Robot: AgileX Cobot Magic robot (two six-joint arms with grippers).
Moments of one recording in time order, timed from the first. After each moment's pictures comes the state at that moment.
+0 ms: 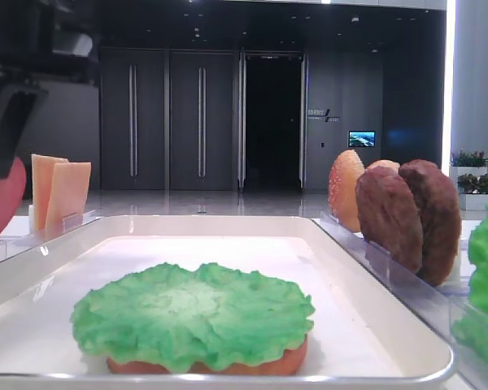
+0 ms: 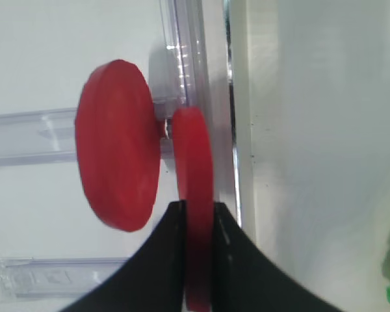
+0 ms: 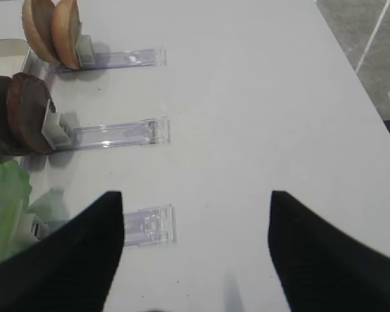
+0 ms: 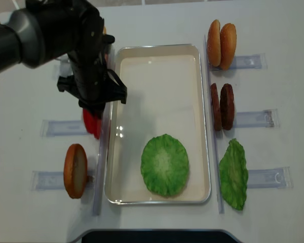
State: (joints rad) left arm -0.52 1.75 -1.22 0.20 1.09 -0.51; right arm -0.02 -0.01 -0.50 0.02 1.14 0.01
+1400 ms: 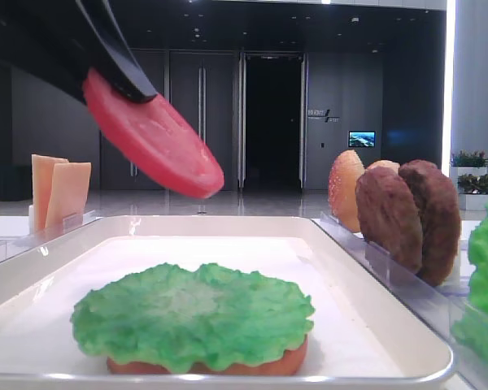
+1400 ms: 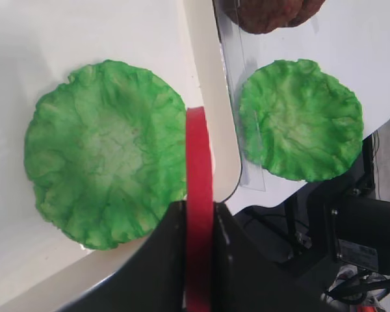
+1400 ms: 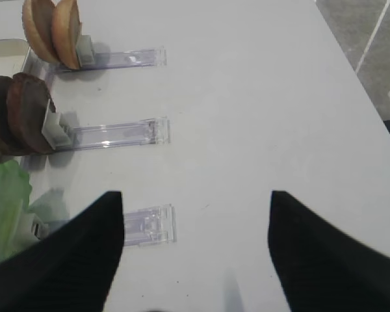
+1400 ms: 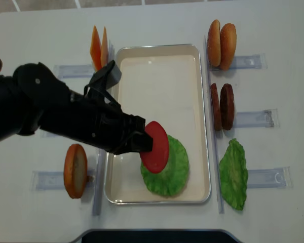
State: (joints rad) left arm -0.52 1.42 -0.72 -0.98 0.66 0.37; right arm -0.02 -0.01 -0.50 0.02 1.14 0.01
